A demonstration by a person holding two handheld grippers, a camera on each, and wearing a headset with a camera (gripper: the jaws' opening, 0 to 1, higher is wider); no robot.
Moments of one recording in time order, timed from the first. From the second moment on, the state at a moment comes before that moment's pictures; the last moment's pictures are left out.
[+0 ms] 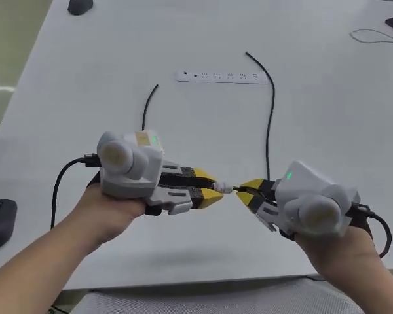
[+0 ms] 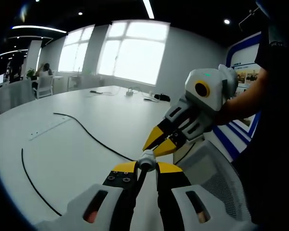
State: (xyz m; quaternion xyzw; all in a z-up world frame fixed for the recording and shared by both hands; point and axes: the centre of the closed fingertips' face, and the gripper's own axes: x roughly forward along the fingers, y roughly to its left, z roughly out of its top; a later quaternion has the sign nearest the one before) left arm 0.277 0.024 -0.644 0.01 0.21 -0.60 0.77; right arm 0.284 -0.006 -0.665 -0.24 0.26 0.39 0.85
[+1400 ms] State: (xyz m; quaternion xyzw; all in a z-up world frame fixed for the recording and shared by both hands) left arm 0.280 0.023 -0.637 -0.03 0.22 -0.59 0.77; right arm 0.287 -0.062 -0.695 -0.19 0.34 0.30 0.87
